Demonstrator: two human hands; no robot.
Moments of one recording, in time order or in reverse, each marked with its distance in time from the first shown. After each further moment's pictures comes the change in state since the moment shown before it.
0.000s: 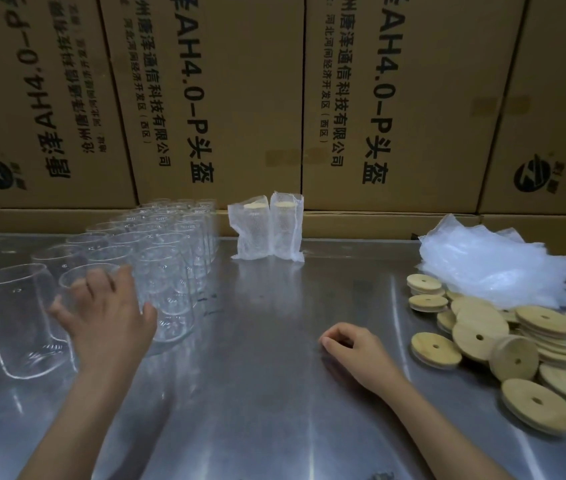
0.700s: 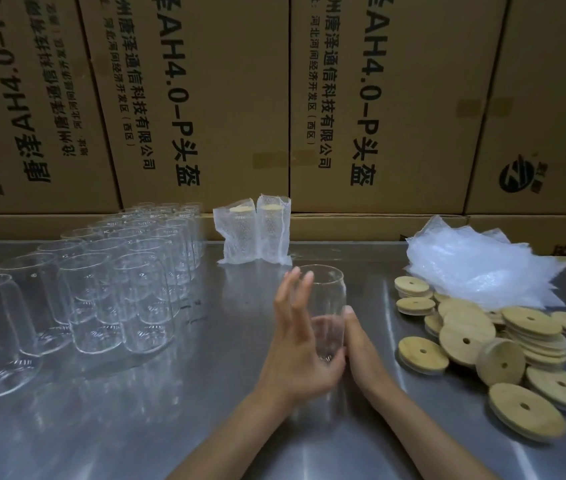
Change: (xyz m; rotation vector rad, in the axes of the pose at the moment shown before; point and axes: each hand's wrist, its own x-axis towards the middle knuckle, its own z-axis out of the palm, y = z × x) left_hand -0.092 0.173 0.037 -1.045 -0.101 0.647; right_hand 0.002 -0.007 -0.004 0.662 0.156 0.142
